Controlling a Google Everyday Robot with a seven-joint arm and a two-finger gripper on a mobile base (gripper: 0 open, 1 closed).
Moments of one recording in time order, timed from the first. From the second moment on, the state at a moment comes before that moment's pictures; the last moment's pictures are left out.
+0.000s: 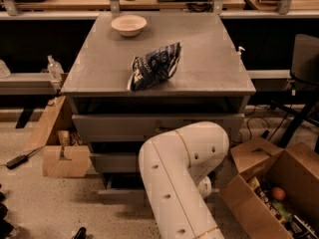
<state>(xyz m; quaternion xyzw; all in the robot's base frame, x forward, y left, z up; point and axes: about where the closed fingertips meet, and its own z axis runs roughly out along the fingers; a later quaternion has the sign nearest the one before) 0.562 -0.158 0.155 -0.69 0.72 -0.05 0.06</state>
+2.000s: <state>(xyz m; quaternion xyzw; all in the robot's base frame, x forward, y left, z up) 0.540 -0.162 0.154 -0.68 0.74 -0.05 0.04</state>
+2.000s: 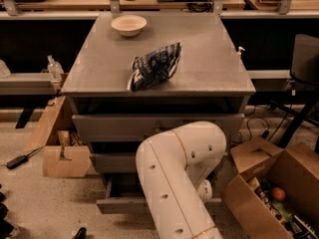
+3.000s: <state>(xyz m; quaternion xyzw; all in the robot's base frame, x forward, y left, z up) 0.540 -0.162 0.155 -0.68 0.74 -0.05 0.04</state>
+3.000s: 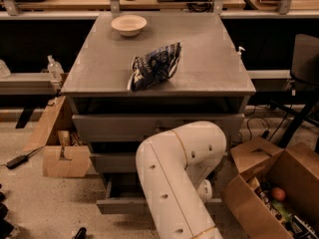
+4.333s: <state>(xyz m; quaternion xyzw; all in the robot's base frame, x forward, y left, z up) 0.540 -0.162 0.155 -0.68 0.74 -0.05 0.04</state>
